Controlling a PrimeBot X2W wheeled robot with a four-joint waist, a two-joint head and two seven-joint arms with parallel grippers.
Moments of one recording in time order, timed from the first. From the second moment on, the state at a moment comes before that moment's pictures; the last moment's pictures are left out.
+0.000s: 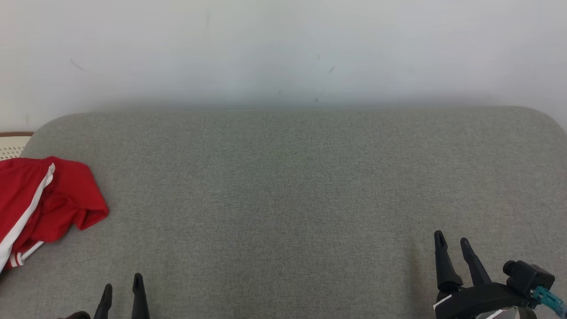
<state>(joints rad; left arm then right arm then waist) -0.07 0.08 0.00 0.19 -0.43 0.08 -0.17 -0.11 -0.15 0.16 0.27 0.55 0.13 -0.16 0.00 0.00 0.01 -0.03</state>
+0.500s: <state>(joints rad) -0.06 0.08 0.00 0.18 -0.29 0.10 -0.20 -0.11 -0.15 0.15 0.29 0.41 0.13 -0.20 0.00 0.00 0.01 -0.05</state>
